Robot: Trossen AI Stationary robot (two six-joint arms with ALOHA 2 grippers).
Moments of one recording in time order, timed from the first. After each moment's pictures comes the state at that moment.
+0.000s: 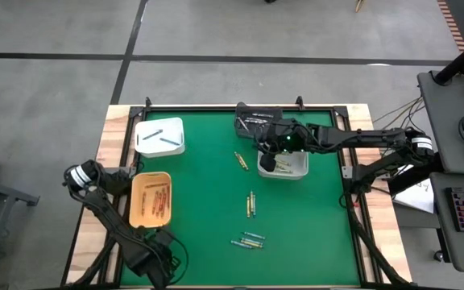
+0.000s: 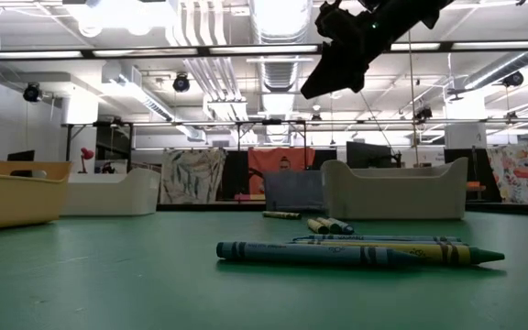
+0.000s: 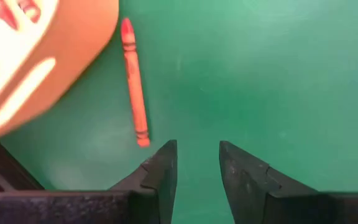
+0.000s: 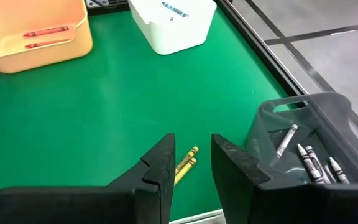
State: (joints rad) left arm -0.93 1.81 1.26 -1.08 -0.04 -1.84; right arm -0.20 1.37 1.01 -0.23 0.08 0.04
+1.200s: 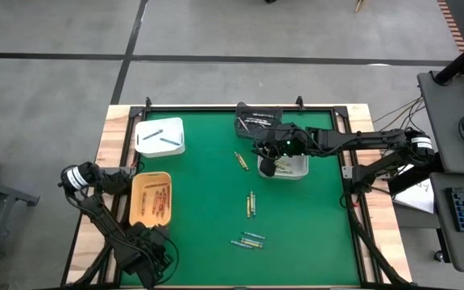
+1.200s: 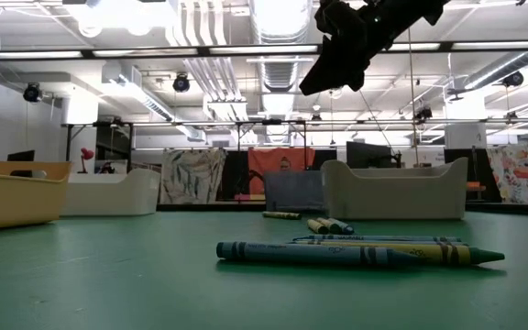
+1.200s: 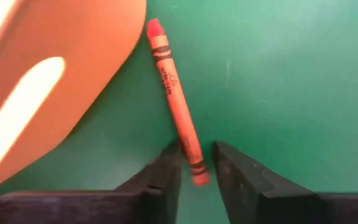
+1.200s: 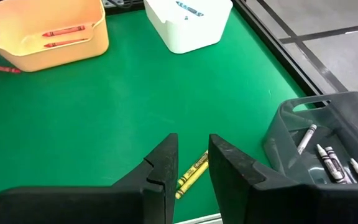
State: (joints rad) left arm -1.02 1.83 1.07 -0.94 -0.14 -1.83; right arm -0.15 1.37 1.01 -0.23 0.08 0.08
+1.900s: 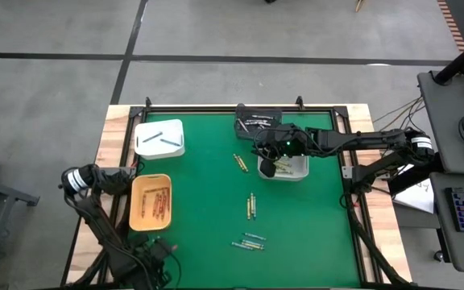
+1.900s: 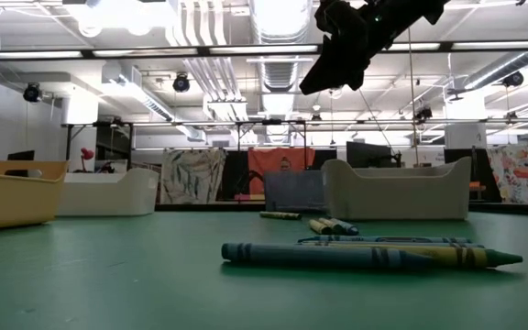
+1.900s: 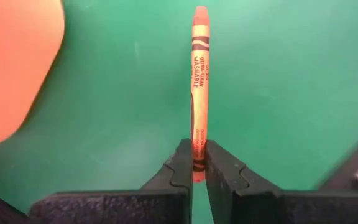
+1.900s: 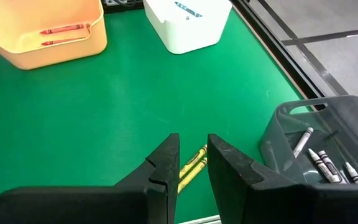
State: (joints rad) left arm -1.04 1.84 1.27 -1.00 -0.13 -1.71; right arm -0.15 1.37 1.01 -0.23 0.08 0.06
